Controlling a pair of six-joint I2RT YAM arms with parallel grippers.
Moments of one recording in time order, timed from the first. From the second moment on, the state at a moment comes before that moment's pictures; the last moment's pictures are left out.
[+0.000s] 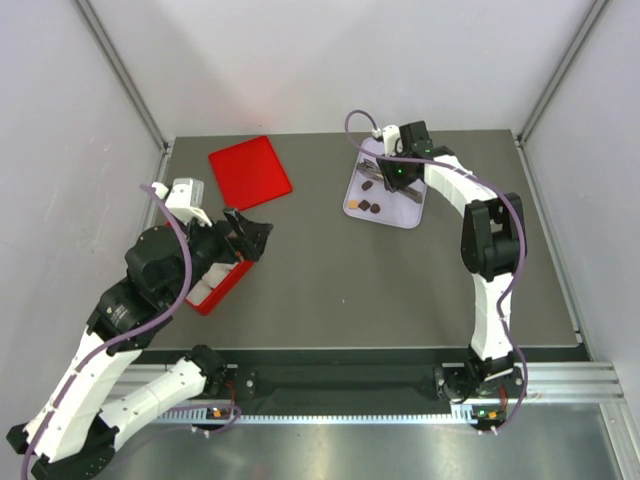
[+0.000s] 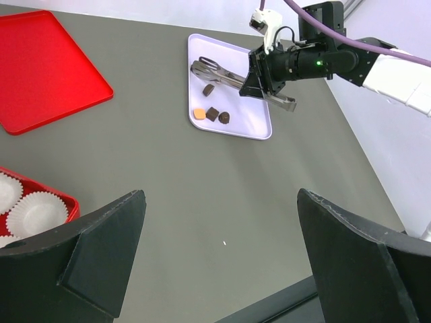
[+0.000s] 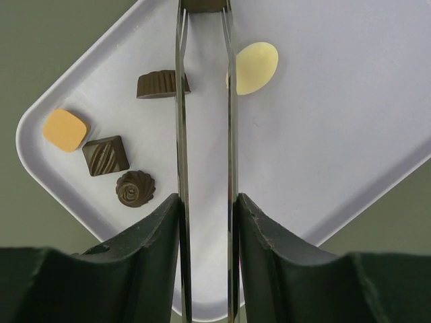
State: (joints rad) left arm -0.67 0.70 1.16 -0.64 -0.22 -0.48; right arm 0.29 2.14 1.78 -0.51 -0.15 -0.27
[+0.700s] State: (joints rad) left arm -0.67 0.71 1.20 -0.63 -0.22 -0.47; right arm 0.29 2.05 1.70 -0.51 -0.15 -0.27
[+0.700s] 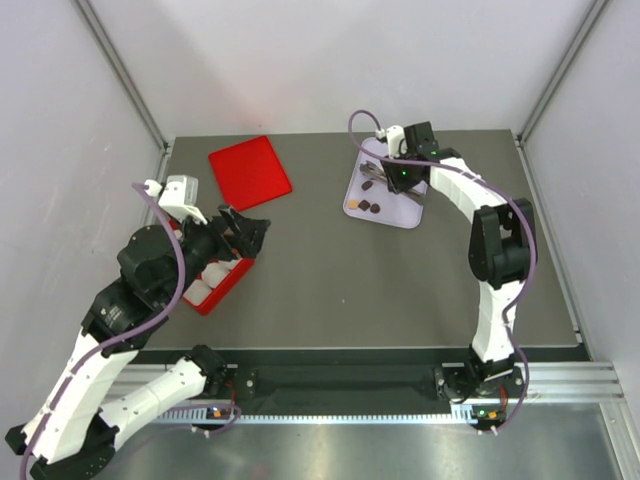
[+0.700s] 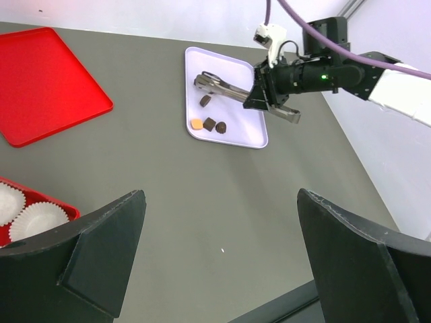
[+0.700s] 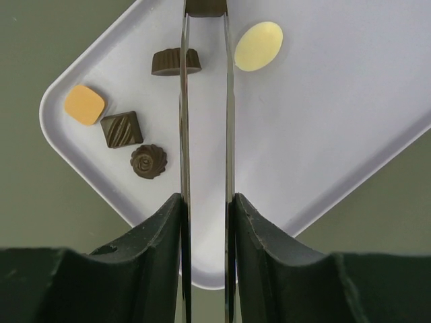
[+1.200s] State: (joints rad) left arm -0.67 0.78 1.30 -0.63 -0.23 -0.43; right arm 0.37 1.97 1.65 -0.44 -0.08 -0.12
